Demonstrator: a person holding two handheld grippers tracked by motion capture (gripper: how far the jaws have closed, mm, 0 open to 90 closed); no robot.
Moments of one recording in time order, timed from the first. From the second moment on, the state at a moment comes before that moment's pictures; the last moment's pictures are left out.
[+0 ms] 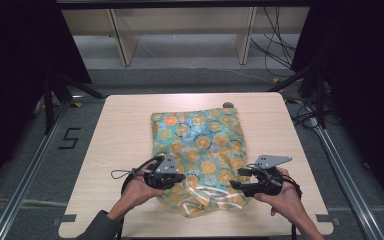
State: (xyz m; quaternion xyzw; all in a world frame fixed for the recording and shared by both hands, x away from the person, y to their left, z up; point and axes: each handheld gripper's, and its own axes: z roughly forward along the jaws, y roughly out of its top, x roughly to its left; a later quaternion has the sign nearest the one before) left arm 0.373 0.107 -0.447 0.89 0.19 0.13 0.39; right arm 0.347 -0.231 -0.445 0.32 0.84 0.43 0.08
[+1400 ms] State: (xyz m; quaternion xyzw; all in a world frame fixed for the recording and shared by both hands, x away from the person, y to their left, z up) left arm 0.470 0.130 -0.441 0.86 0.31 0.17 0.38; right arm 0.504 -0.188 -0.442 0.37 0.84 0.31 0.26
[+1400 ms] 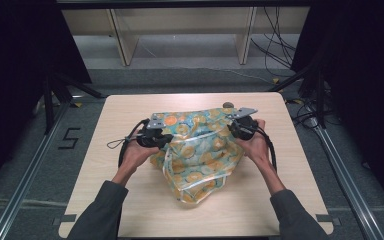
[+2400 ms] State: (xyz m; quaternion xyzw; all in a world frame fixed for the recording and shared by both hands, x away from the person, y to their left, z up) left arm 0.429 0.060 -0.487 0.92 0.22 0.26 0.21; right arm 0.517 -0.182 -0.452 0.38 0.84 0.30 0.25
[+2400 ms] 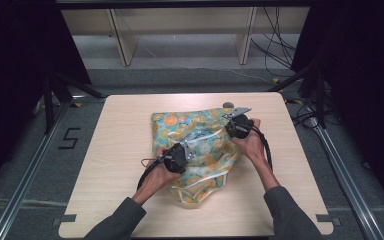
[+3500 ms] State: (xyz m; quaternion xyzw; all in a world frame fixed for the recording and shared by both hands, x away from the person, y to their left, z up) left arm 0.393 0.118 -0.429 0.86 0.26 0.13 0.42; right arm 0.401 -0.204 -0.451 0.33 0.88 0.27 0.19
